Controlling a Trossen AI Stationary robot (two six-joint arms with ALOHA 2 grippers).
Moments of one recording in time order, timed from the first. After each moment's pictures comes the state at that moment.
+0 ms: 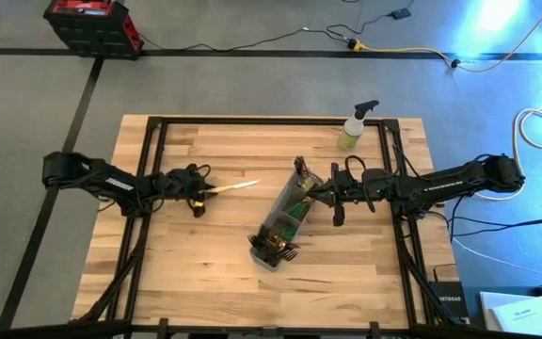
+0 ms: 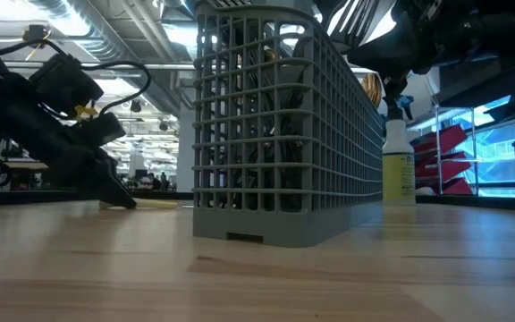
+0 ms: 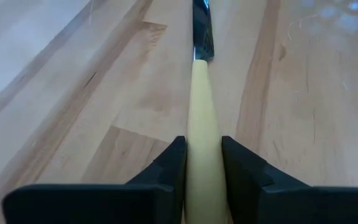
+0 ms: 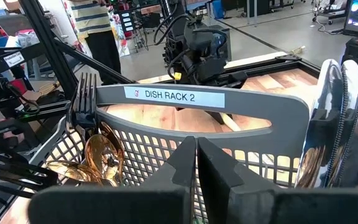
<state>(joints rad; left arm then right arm) 0.26 1.29 0.01 0.63 -0.08 -0.01 0.03 1.02 0.35 0.52 0.01 0.23</state>
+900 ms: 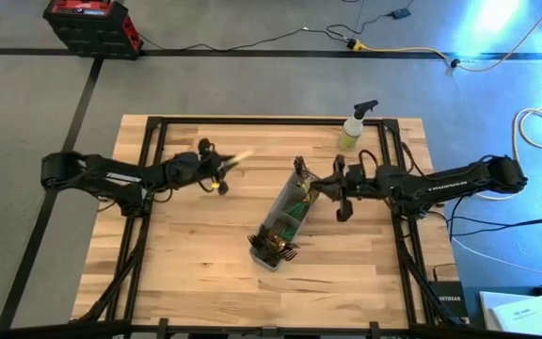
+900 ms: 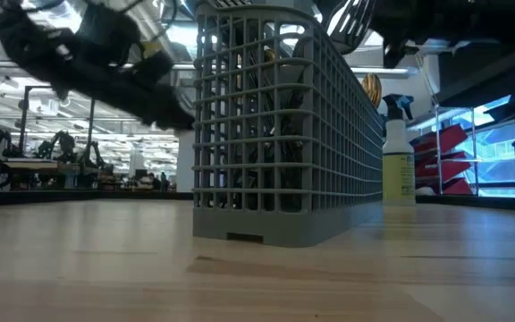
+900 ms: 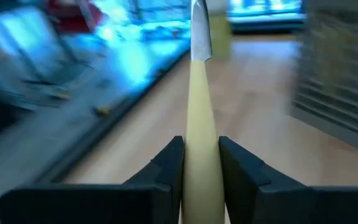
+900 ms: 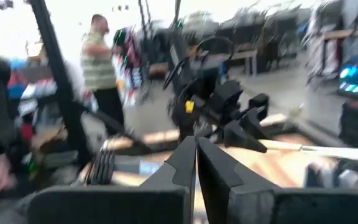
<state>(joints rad) 0.27 1.22 0.35 0.62 -0.31 0.15 0.03 0.95 0.35 0.72 0.04 0.18</state>
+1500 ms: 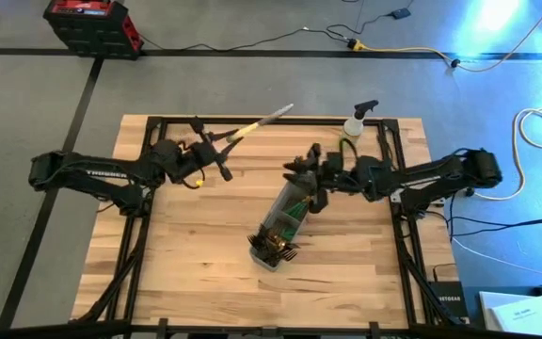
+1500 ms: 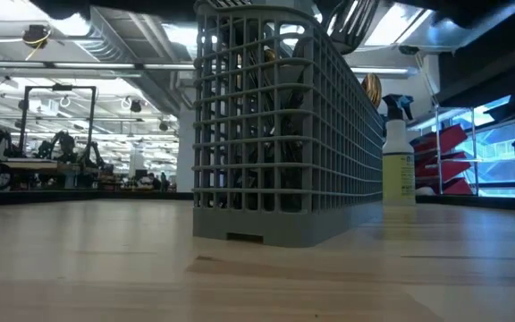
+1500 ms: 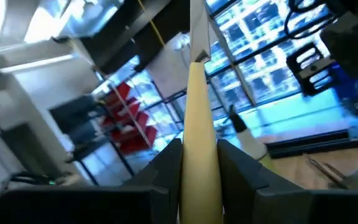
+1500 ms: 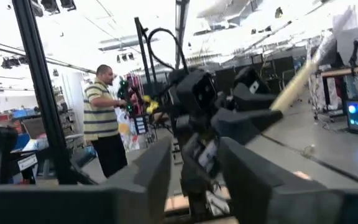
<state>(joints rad) 0.11 1.10 0.67 0.66 -0.47 0.62 0.03 1.33 0.71 0.92 0.05 0.21</state>
